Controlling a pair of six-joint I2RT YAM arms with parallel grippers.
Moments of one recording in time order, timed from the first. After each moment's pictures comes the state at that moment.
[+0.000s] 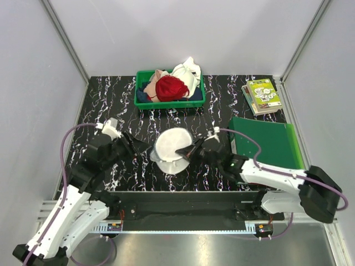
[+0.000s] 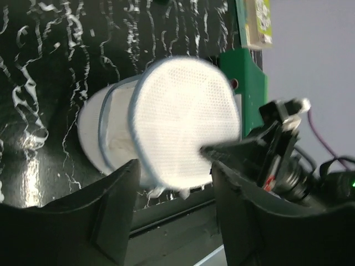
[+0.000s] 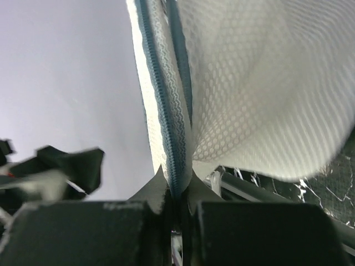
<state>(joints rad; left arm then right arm) -0.43 0.57 0.71 -0.60 0.13 -0.90 1.00 1.26 0.63 0.20 0.12 1.51</state>
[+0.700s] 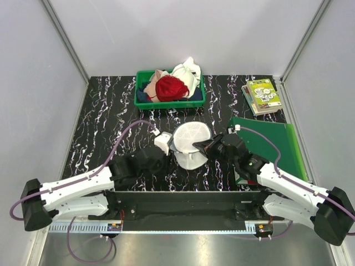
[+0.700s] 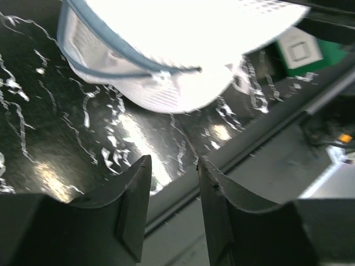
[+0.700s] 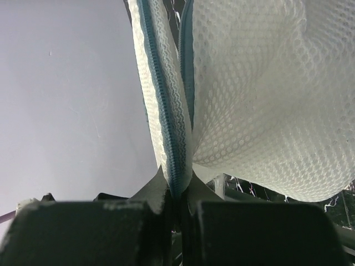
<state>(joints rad) -1.08 0.95 0.72 -0.43 -0.19 -0.62 0.77 0.99 0.57 0.00 0.06 1.52</state>
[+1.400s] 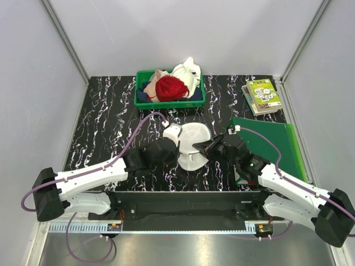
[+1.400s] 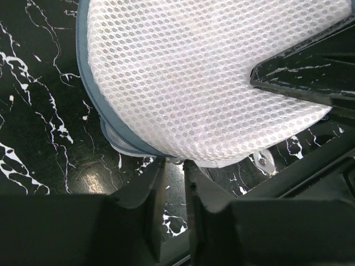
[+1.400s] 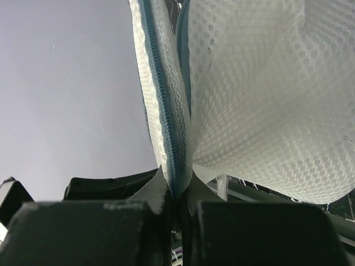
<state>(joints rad) -1.09 1.17 0.87 -0.39 -0.37 -0.51 0.77 0.97 0.56 -0.01 0.03 1.53</state>
